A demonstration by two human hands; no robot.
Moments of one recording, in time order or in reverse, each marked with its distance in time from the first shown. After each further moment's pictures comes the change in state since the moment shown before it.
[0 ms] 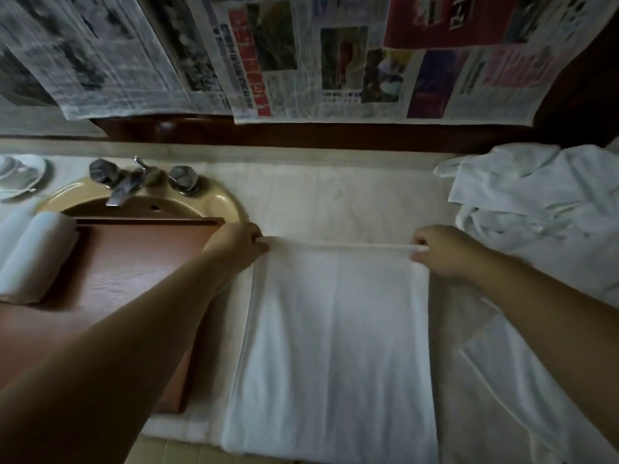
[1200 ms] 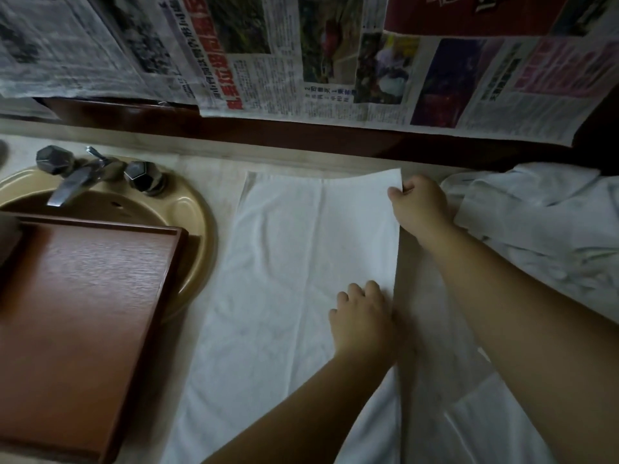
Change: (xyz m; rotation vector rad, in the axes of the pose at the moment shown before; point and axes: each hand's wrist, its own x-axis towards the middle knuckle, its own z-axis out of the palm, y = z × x) left_hand -0.029 0.249 0.130 -0.235 -0.042 -0.111; right_hand 0.141 -0.011 -0.028 0.490 0.415 0.178
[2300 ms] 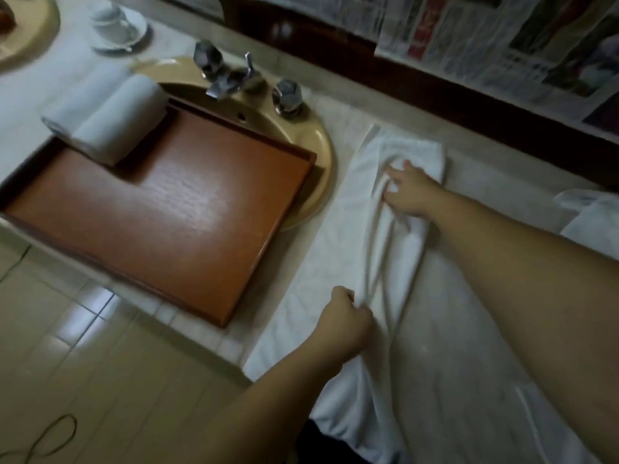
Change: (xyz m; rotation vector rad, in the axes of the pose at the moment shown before) left_hand -0.114 -0.194 -0.063 -0.943 -0.214 -0.383; right_hand -0.073 -0.115 0.150 -0.657 -0.517 -0.372
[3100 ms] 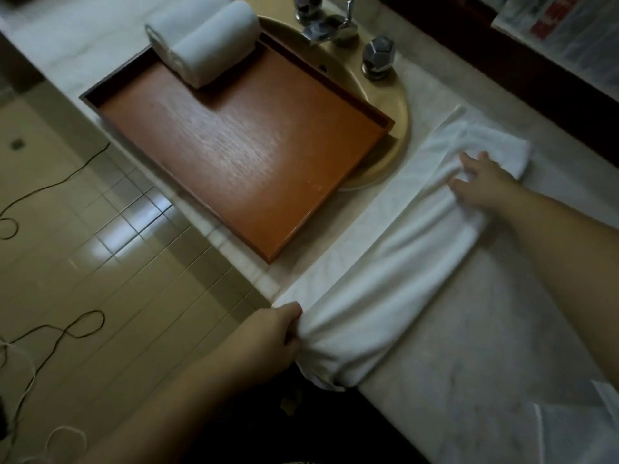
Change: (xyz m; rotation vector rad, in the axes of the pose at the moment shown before) left_hand -0.084 -0.132 -0.083 0.508 0.139 0.218; right_hand -0.002 0.002 0.002 -0.040 0.016 -0.046
